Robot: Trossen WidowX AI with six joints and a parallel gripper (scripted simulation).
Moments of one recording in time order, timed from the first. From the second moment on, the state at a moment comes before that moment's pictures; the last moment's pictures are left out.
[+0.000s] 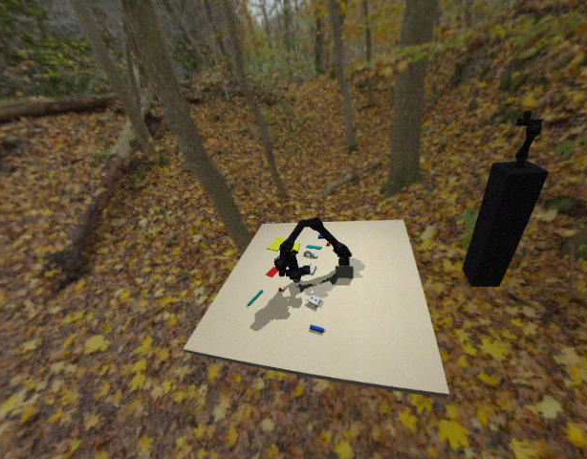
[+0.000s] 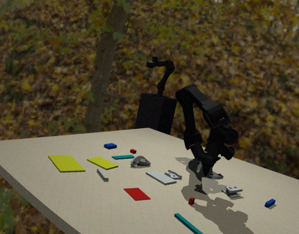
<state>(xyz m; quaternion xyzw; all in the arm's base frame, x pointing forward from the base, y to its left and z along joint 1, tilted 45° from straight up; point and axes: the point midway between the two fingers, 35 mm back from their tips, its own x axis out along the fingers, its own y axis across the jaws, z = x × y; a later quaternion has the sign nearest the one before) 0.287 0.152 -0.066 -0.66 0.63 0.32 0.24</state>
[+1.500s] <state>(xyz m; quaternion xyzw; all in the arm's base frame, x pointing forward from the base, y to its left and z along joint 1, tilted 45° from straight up) 0.286 0.049 0.039 -0.71 0.47 0.53 -0.02</state>
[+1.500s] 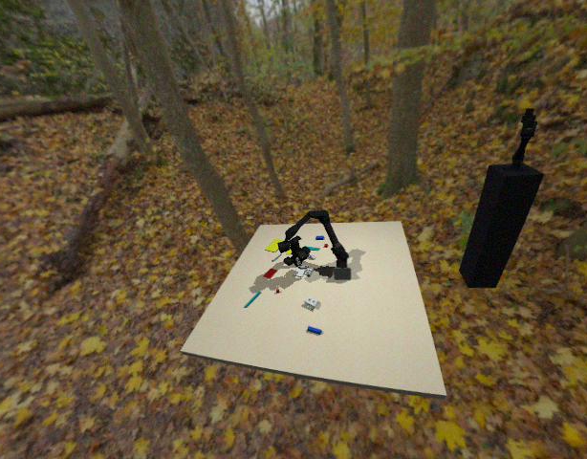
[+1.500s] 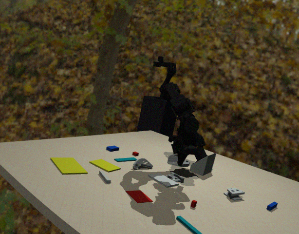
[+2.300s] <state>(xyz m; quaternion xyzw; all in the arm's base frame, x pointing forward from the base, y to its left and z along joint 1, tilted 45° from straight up) 0.263 0.000 0.074 -0.69 0.38 0.60 -0.15</state>
